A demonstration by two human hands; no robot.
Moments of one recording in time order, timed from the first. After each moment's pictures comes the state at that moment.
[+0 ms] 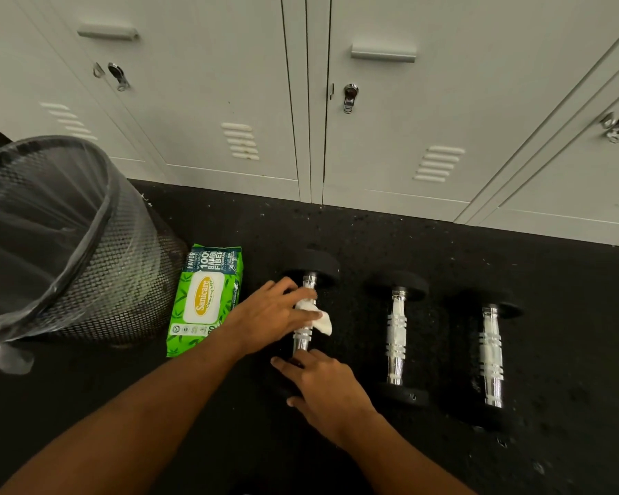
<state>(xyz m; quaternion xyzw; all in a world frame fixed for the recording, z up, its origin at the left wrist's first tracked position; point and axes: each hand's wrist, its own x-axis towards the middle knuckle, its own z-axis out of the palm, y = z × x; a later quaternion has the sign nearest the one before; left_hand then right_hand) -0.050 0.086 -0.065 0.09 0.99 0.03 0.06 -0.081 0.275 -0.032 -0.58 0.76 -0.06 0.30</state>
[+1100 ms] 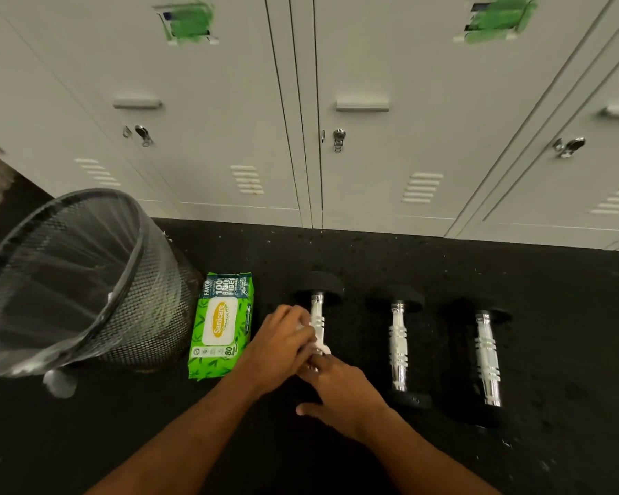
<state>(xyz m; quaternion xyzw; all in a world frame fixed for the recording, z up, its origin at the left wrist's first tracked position) -0.024 0.120 -0.027 -0.05 0.99 0.13 -0.02 -0.091 0.279 -0.011 -0.56 0.77 -0.11 0.30</state>
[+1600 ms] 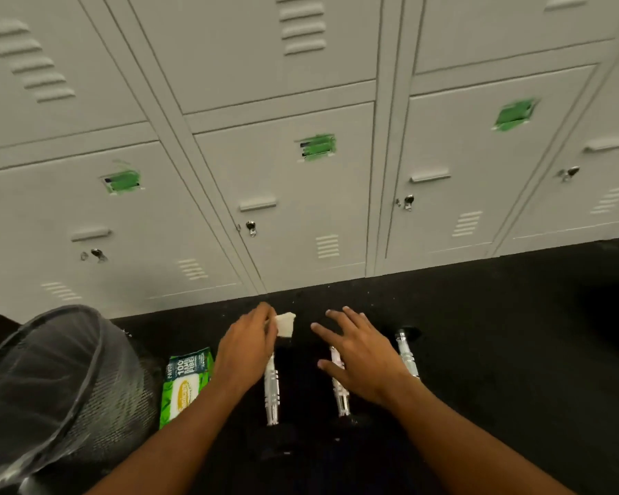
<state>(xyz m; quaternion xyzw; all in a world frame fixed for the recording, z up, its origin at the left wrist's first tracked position) -0.101 0.174 0.117 -0.19 0.97 0.15 -0.07 -0.188 0.373 0.105 -0.46 0.87 -0.13 0.11</state>
